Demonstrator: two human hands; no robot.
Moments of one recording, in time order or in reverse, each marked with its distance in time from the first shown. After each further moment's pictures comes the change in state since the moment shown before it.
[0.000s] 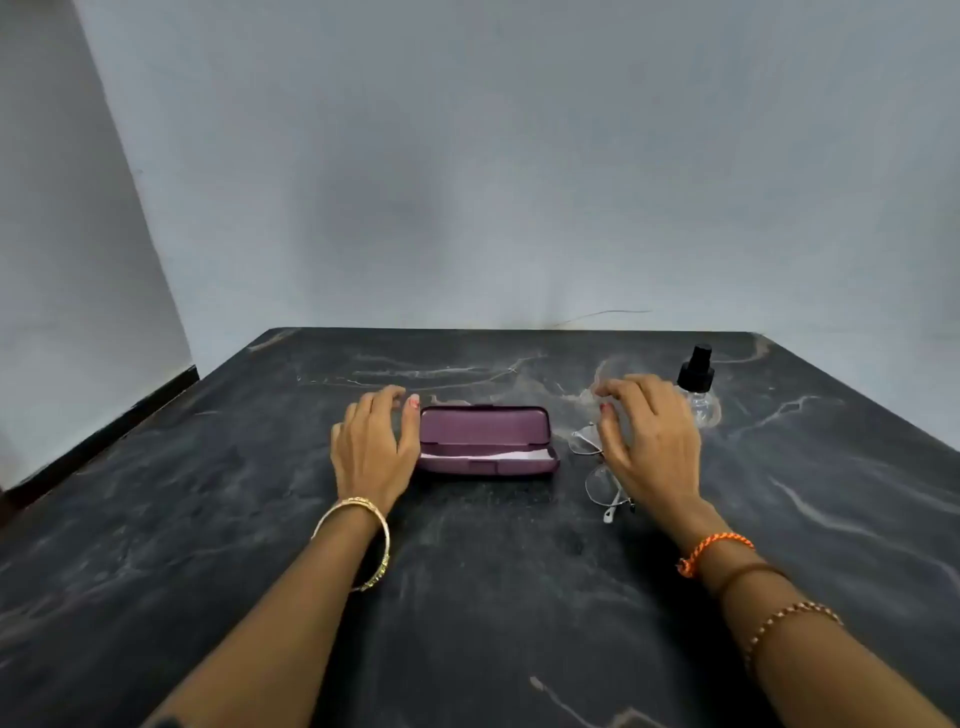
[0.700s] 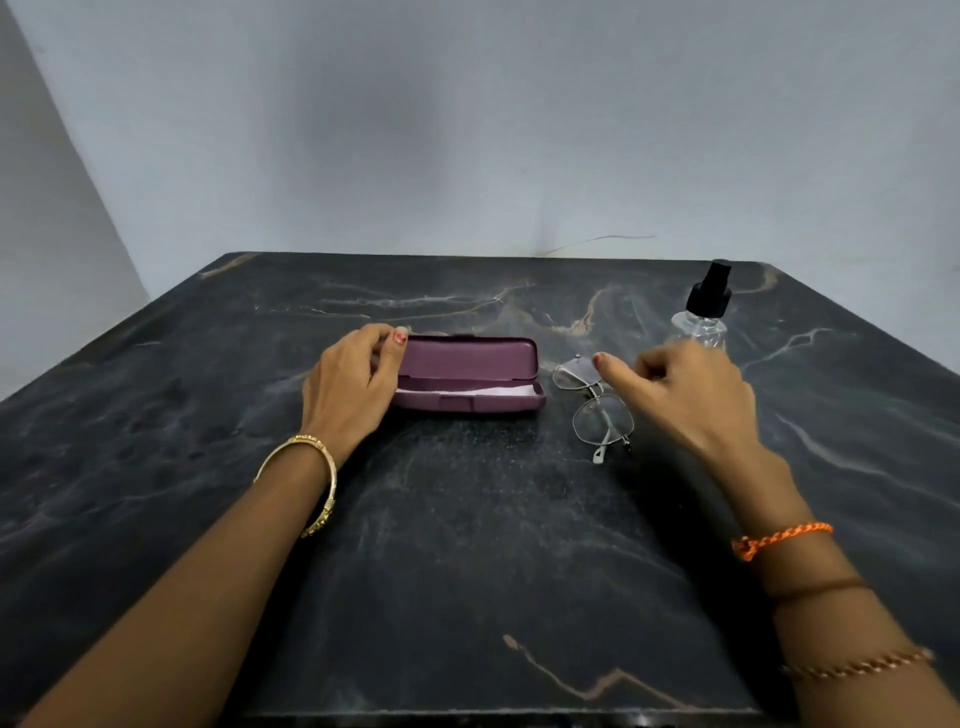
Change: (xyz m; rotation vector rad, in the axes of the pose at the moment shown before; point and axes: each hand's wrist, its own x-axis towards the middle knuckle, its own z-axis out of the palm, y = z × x) left_hand 0.006 -0.007 0.013 -0.048 -0.111 0.108; right_hand -0.002 0.016 -0.026 -0.011 -0.429 0.435
